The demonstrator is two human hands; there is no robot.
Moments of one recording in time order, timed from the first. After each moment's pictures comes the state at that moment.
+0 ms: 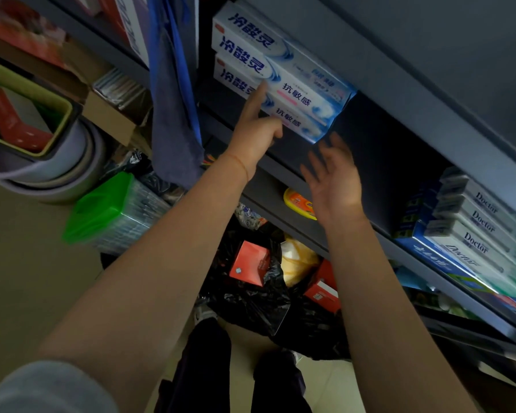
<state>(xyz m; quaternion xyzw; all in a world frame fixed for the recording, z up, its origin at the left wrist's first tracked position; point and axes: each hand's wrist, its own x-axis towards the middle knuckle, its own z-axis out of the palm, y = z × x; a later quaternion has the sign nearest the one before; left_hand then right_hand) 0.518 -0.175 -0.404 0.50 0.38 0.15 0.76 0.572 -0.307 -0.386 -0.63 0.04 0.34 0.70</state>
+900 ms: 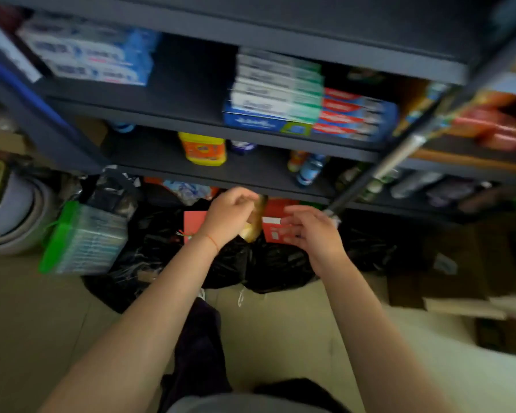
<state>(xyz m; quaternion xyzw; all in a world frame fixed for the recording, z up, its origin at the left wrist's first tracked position) 0.413 -0.606 -0.351 0.74 0.30 -0.08 0.59 0.456 -0.772 -0.352 -0.69 0.13 0.30 0.65</state>
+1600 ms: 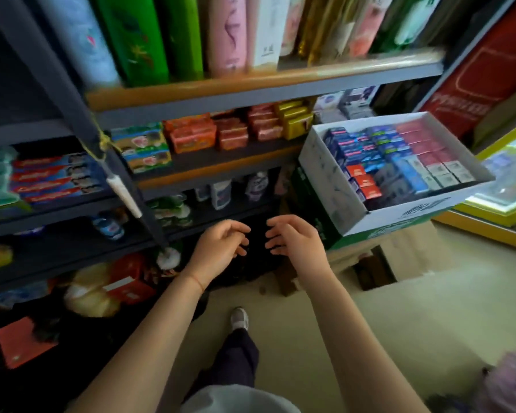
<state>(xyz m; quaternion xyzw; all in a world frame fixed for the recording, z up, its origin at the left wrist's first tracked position) 0.579 -1.070 -0.314 0.77 0.11 -0.20 0.60 0.565 -1.228 -0.278 -0.72 0.21 0.10 0.65</state>
